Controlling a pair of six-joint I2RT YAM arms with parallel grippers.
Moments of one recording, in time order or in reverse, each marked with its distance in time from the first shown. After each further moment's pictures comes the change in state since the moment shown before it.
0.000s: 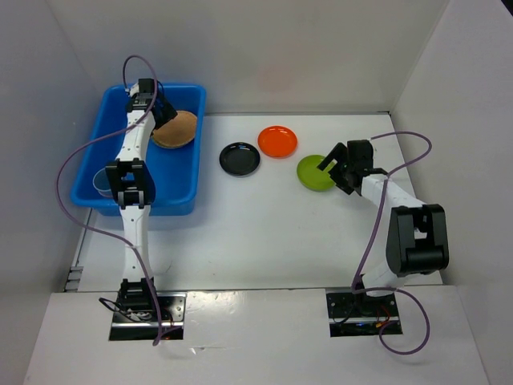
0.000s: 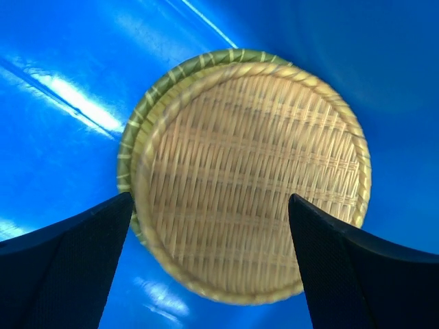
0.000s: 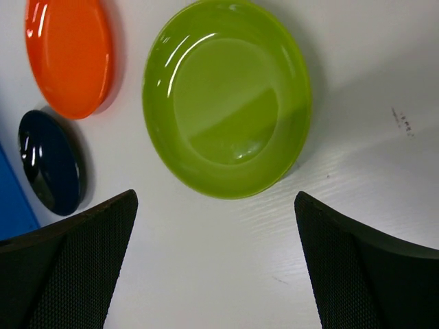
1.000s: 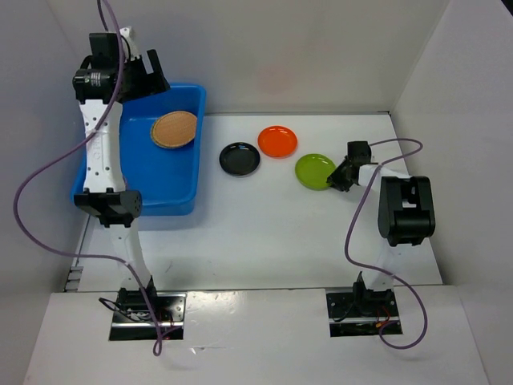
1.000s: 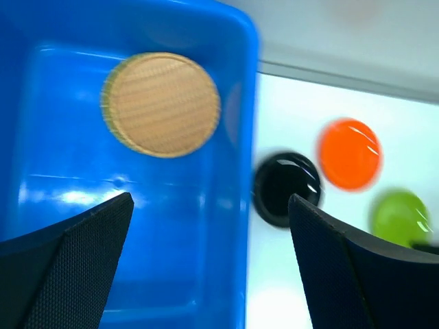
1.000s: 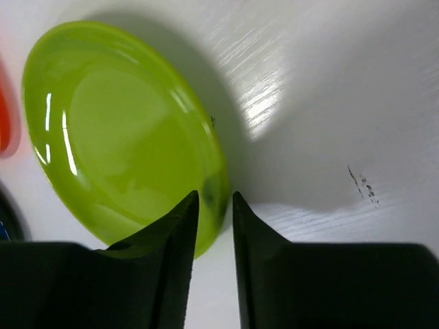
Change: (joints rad) left arm -0.033 -0.419 0.238 -0.423 0.298 0.385; right arm -0.071 0.289 0.117 -0.028 -0.025 -0.021
